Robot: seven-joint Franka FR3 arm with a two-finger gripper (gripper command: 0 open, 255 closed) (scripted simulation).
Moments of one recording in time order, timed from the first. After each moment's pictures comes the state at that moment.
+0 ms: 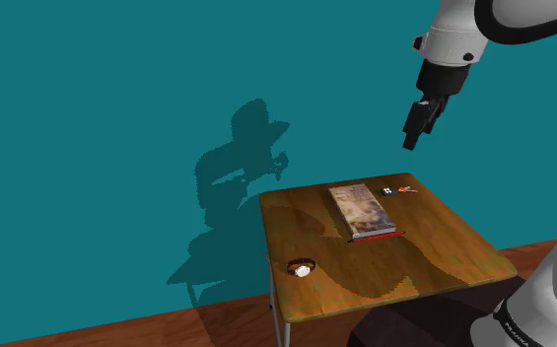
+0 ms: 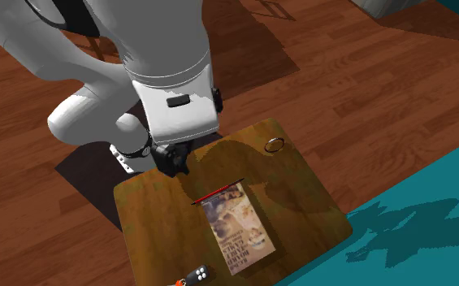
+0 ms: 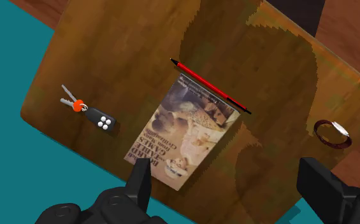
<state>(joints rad) -0.02 -0.77 0.07 -2.38 0.01 1.67 -0.09</state>
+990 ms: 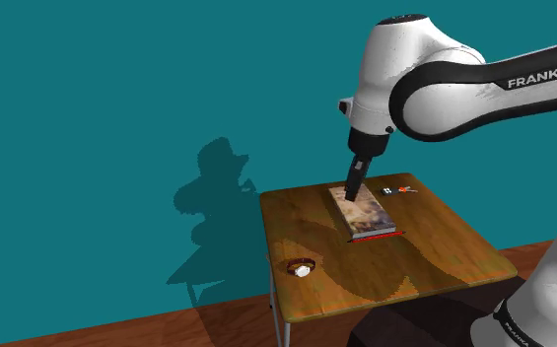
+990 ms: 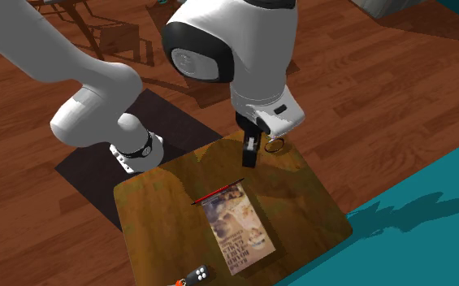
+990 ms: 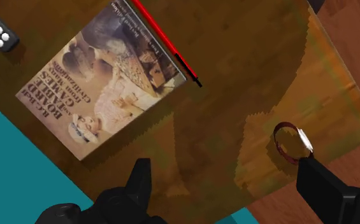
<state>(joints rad) 0.12 -0.53 0.21 -2.49 0.06 2.05 -0.15</state>
